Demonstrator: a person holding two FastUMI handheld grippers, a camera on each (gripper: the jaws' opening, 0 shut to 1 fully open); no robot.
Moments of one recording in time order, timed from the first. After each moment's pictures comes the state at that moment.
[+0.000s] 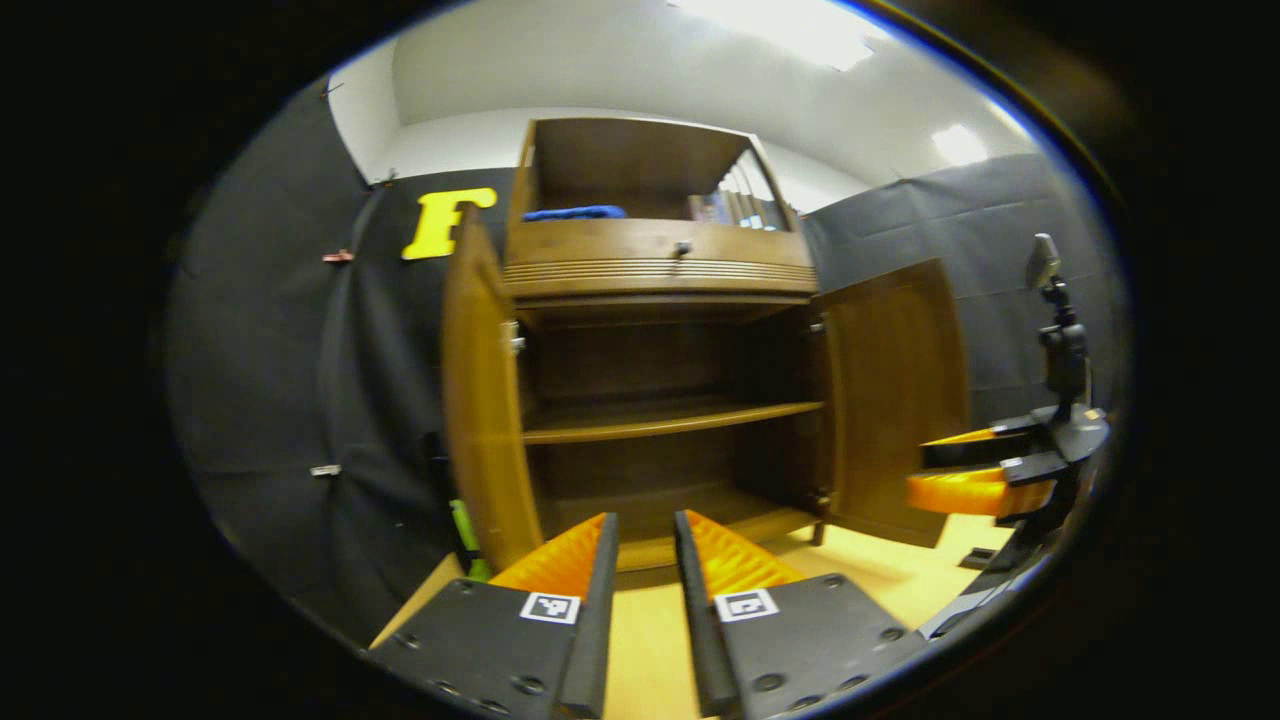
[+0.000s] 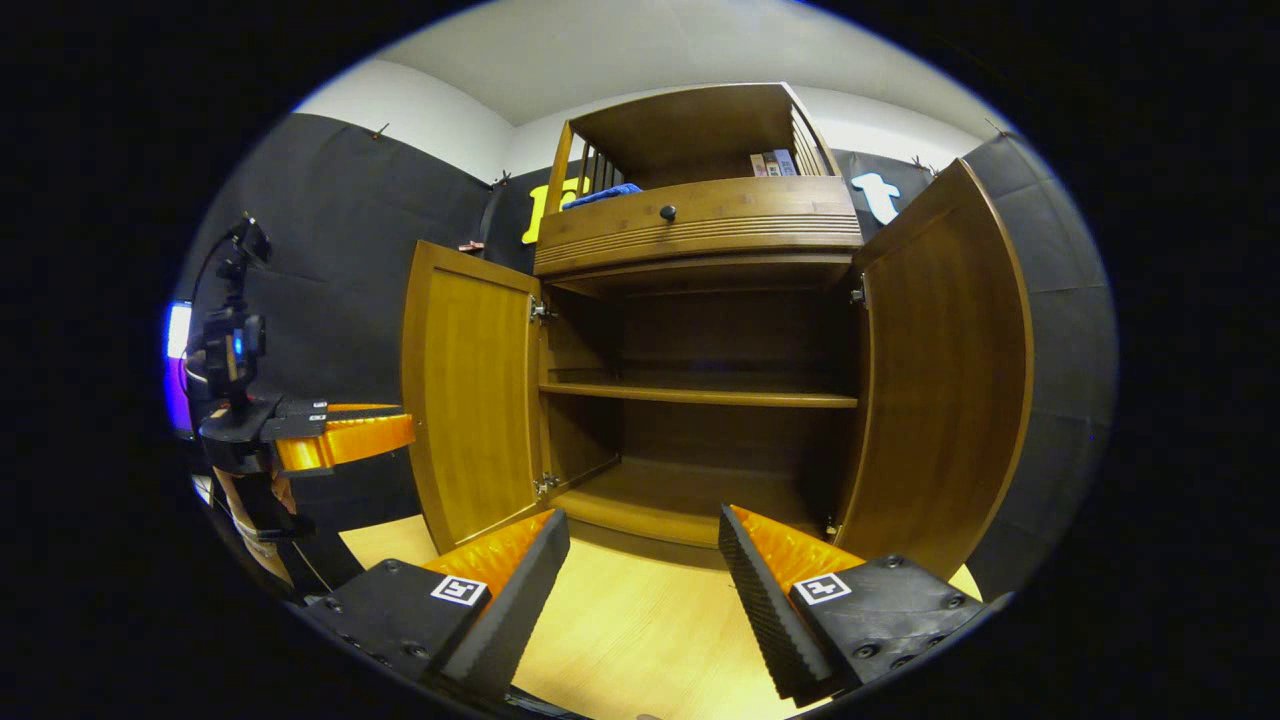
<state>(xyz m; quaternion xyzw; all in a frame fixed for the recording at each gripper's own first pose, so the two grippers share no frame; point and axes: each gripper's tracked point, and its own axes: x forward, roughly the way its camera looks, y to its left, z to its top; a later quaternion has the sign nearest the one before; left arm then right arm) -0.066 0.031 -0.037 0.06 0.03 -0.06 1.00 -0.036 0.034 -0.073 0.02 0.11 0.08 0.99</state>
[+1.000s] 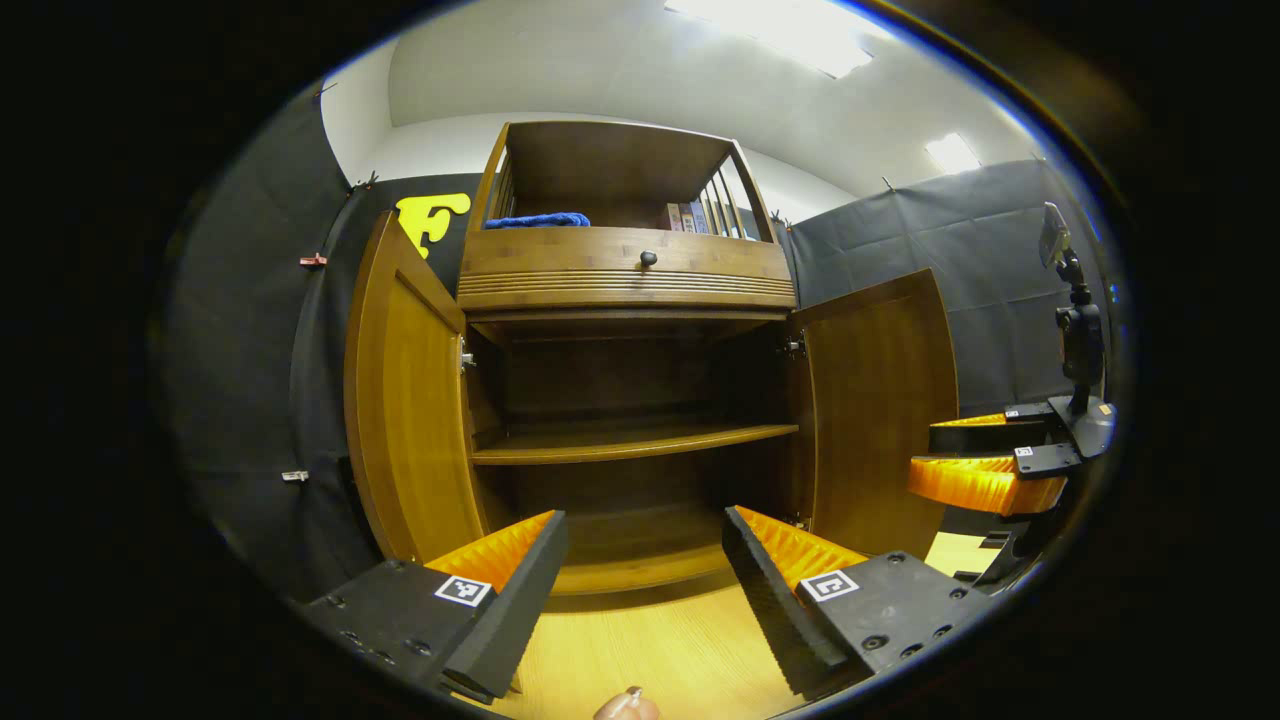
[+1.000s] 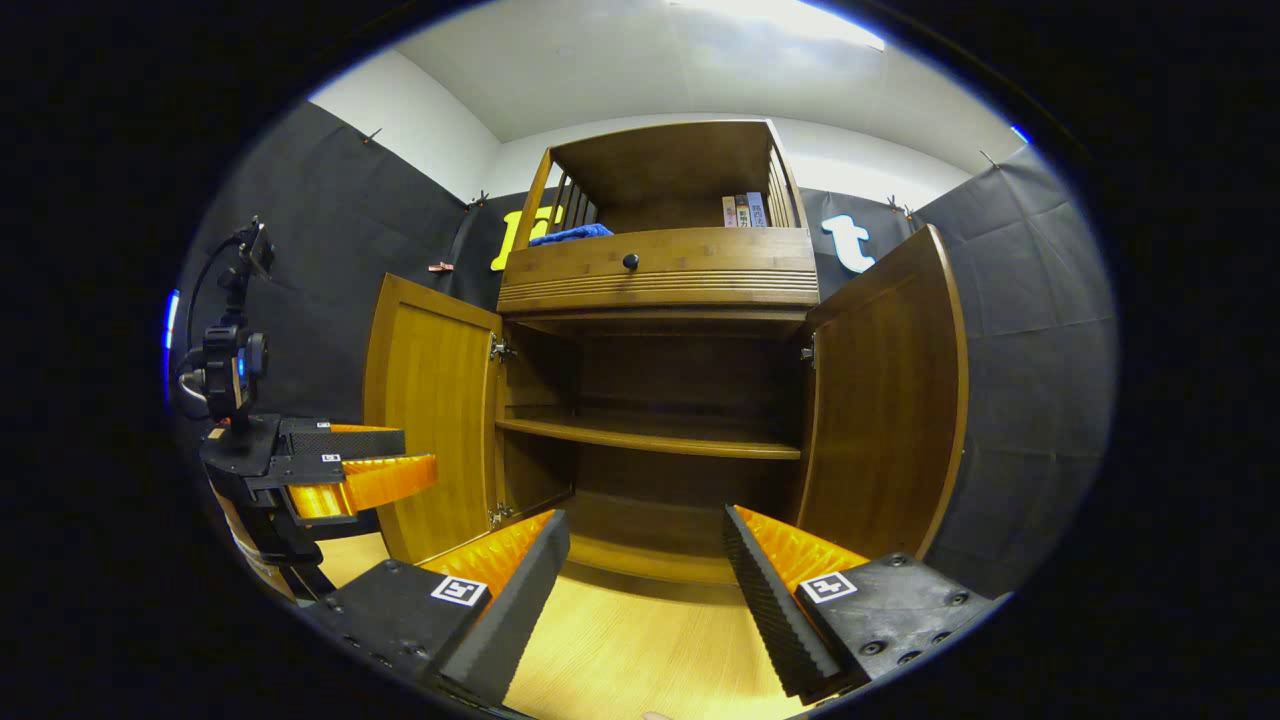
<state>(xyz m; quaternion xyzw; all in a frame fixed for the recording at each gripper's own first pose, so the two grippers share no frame) -0.031 0.010 -0.029 0.05 0.02 -0.04 1.00 -0.031 0.004 -0.023 0.00 0.05 0.03 1.00</state>
